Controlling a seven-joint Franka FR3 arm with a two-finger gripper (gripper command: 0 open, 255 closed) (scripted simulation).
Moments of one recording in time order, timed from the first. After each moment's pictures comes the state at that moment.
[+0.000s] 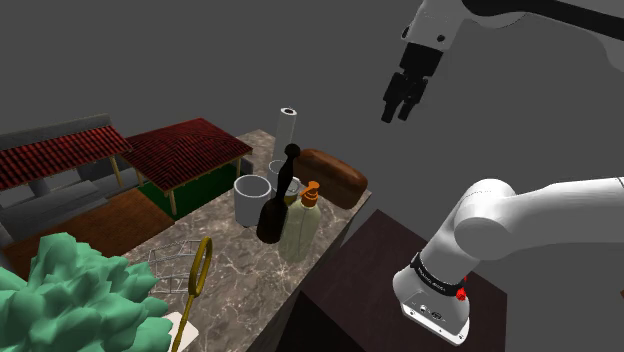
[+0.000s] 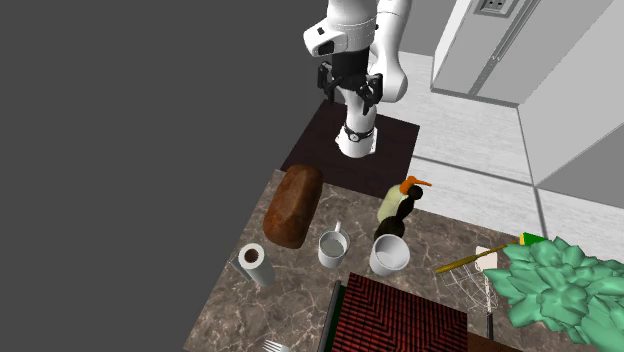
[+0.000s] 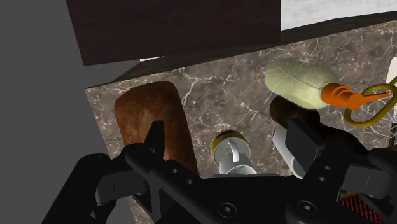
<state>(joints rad) -0.01 -0.83 -0.02 -2.37 0.06 1.48 0.08</state>
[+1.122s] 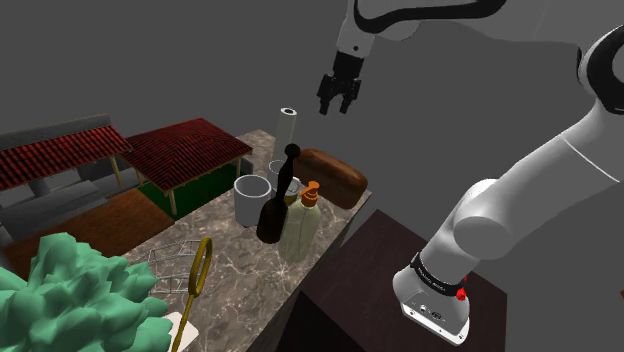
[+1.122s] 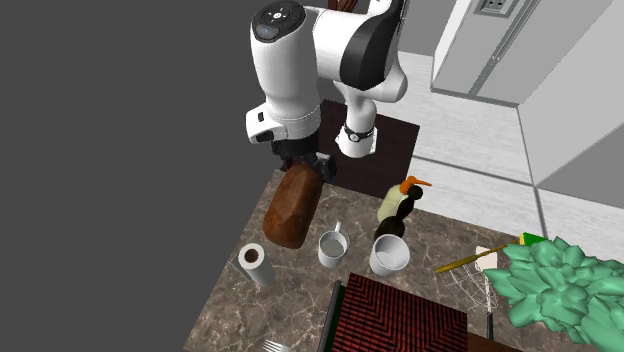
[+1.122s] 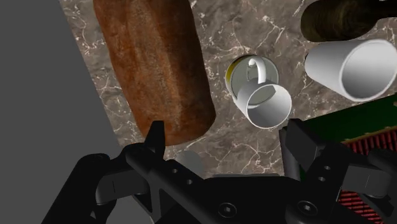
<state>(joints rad) -0.03 -0.27 -0.05 -2.12 0.05 1.80 0.05</state>
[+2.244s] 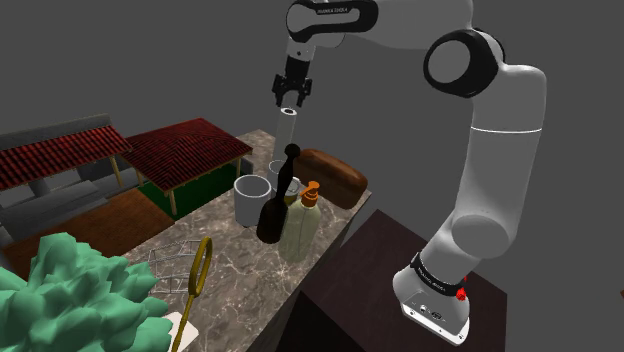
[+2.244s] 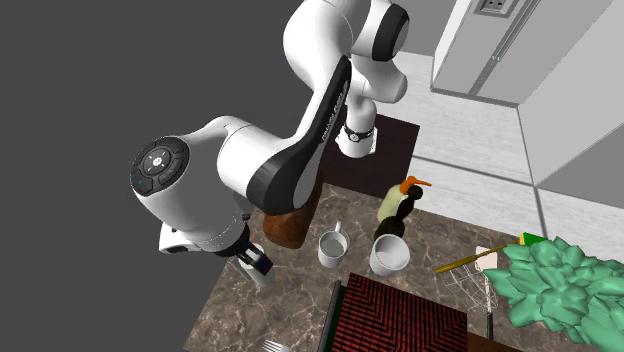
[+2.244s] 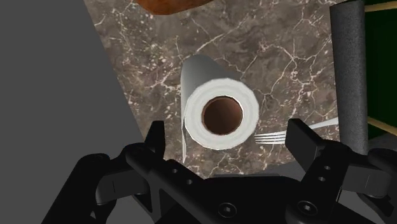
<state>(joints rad) -0.06 0.41 -0.08 -1.44 0.09 1.81 0.03</state>
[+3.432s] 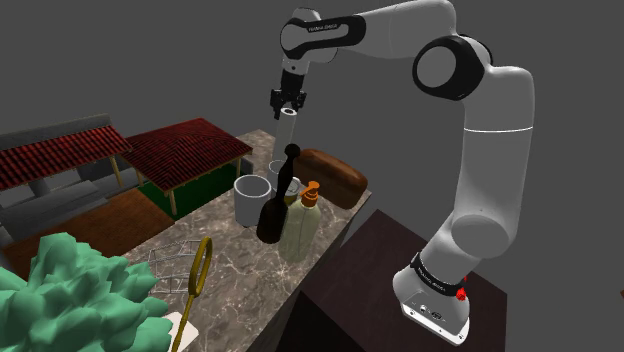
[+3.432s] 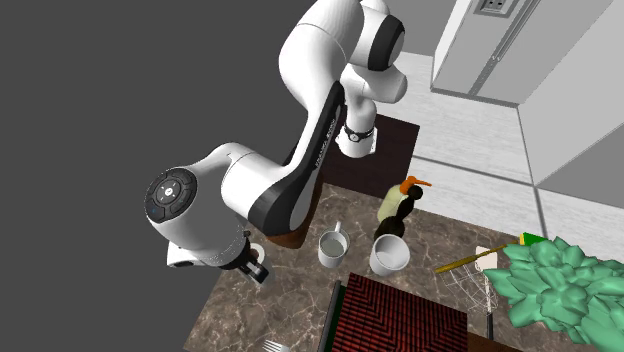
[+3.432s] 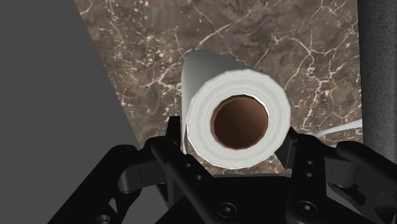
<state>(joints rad) -0.07 0.48 -0.08 -1.46 0.10 1.90 0.02</state>
